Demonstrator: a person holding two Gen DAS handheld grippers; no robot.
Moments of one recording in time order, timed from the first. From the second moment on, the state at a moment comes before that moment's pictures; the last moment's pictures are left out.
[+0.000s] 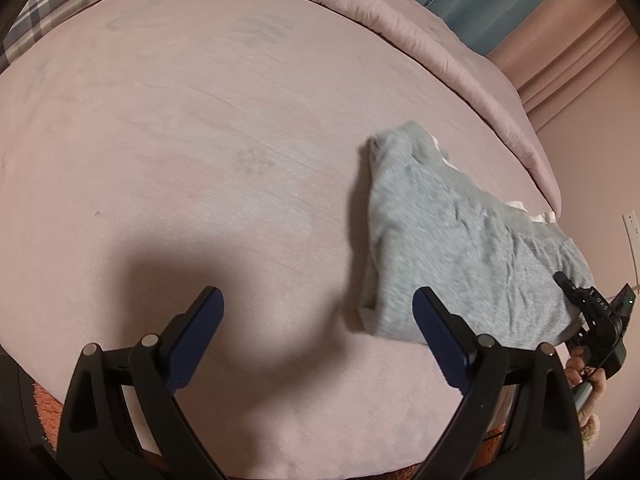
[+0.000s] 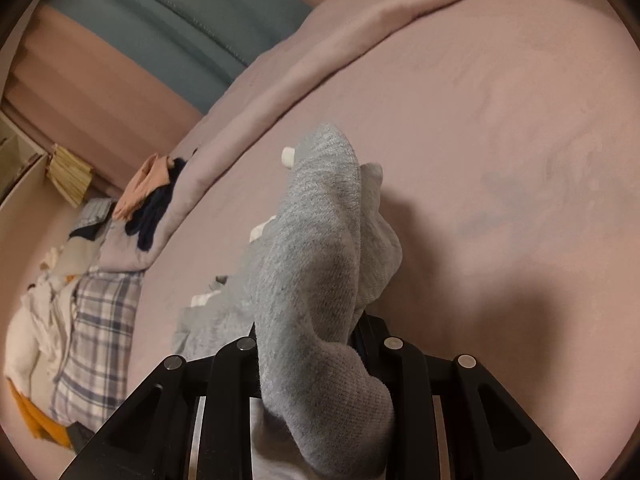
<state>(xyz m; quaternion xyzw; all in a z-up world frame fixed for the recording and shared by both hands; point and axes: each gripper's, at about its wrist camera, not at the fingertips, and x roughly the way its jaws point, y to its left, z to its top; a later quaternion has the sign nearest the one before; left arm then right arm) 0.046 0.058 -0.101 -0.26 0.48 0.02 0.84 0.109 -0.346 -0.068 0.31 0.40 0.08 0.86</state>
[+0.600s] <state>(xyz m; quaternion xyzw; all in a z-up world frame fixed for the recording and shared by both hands) 0.048 0.048 -0.095 -0.24 0.48 0.01 0.84 0.113 -0.265 -0.009 0.07 0.34 0.05 0.94</state>
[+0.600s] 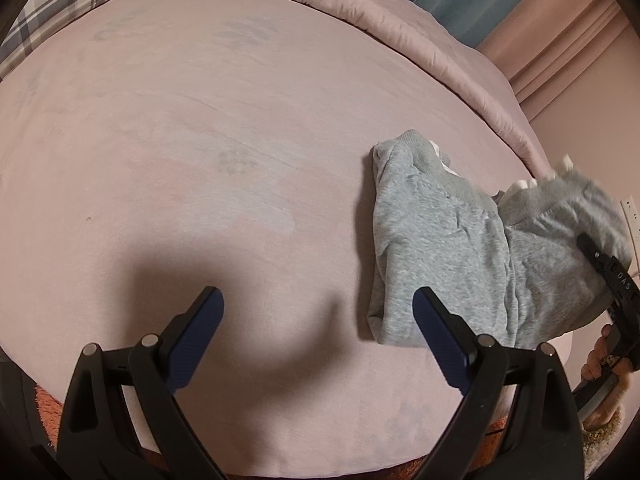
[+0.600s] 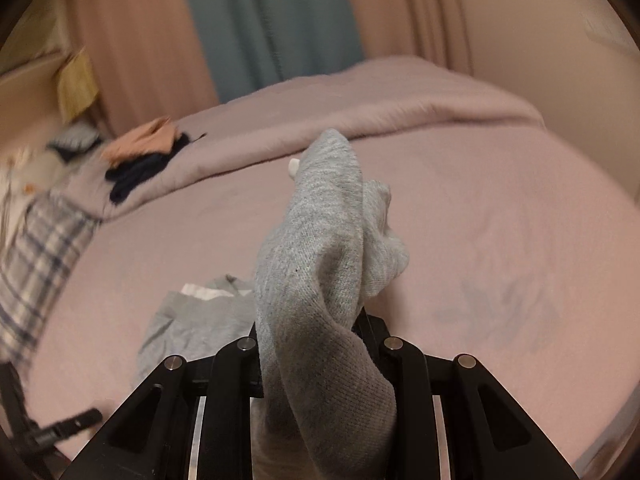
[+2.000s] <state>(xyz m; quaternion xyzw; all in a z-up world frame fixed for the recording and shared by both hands) 0.049 0.053 -0.092 -0.25 0.48 0.01 0.84 0.089 -0.122 -0.069 -0.14 0.42 0.20 0.87</state>
